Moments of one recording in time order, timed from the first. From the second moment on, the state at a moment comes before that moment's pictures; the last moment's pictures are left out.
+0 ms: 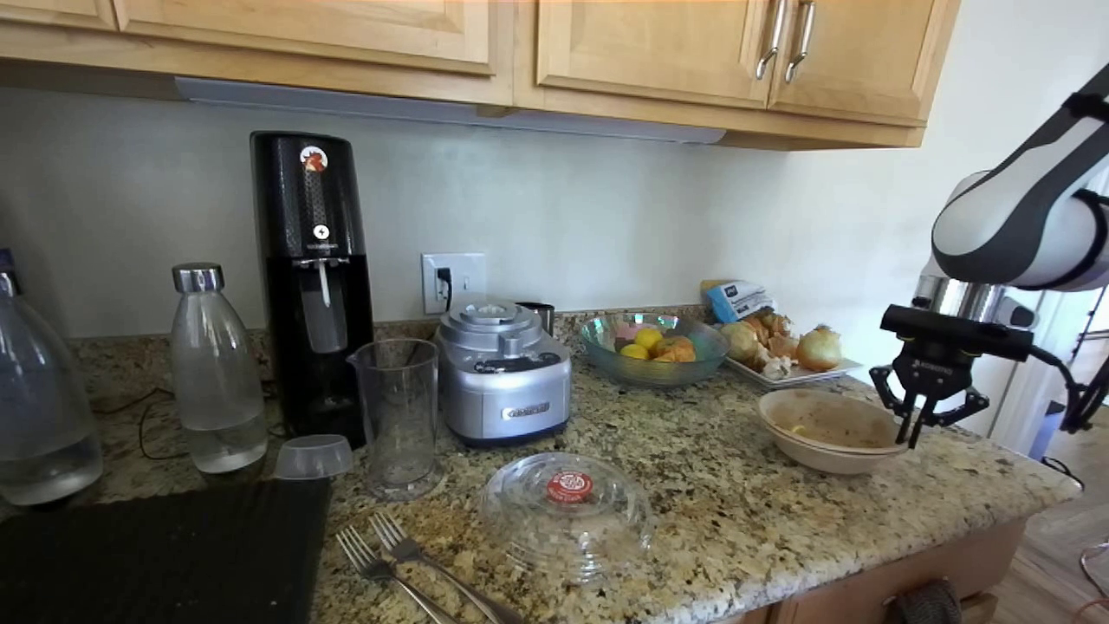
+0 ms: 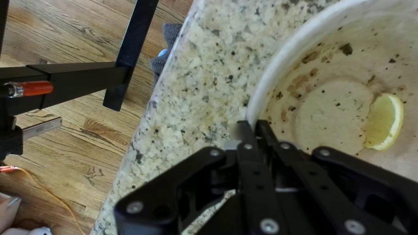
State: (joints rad) arm -0.05 -0.01 0.00 -2.68 0.27 2.63 0.88
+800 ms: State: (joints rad) arm -0.06 -0.05 -0.04 -2.65 0.30 2.50 0.78
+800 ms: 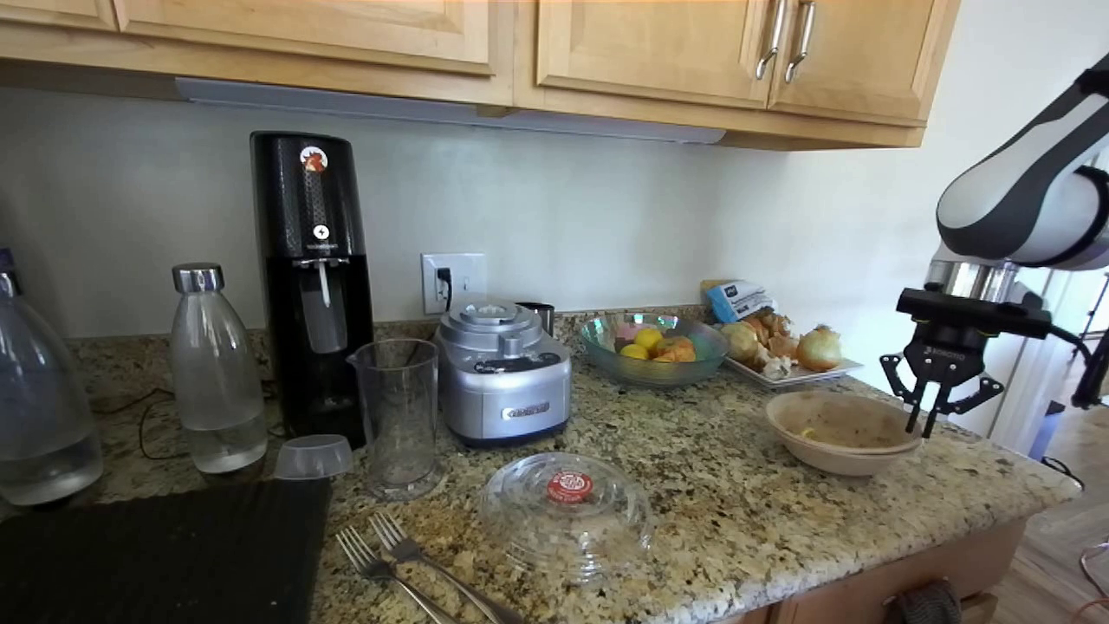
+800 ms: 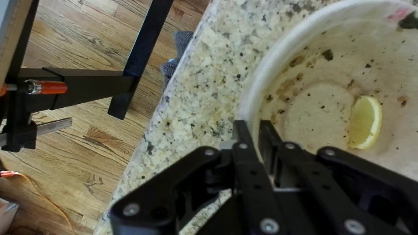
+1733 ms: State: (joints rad) arm -0.05 -0.06 -0.03 -2.65 0.31 2.50 0.81
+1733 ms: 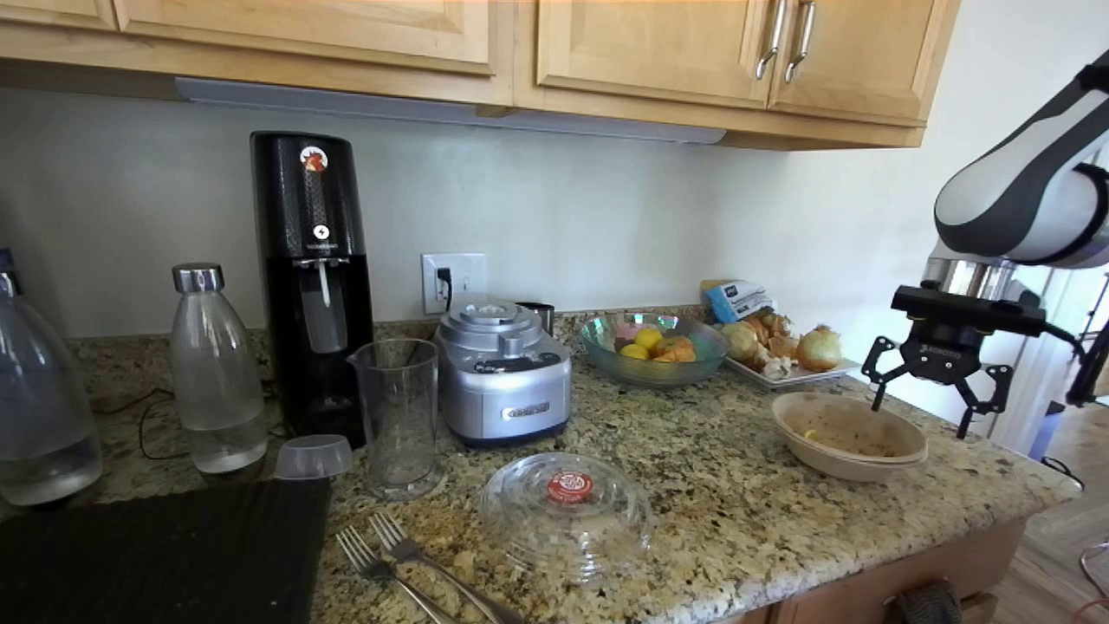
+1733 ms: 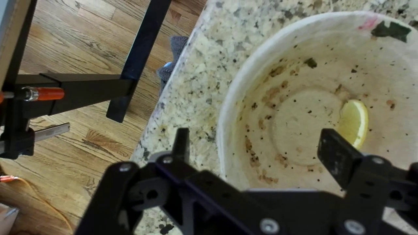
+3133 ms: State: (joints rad) arm -0.05 -0.03 0.00 -2.69 0.32 2.58 0.89
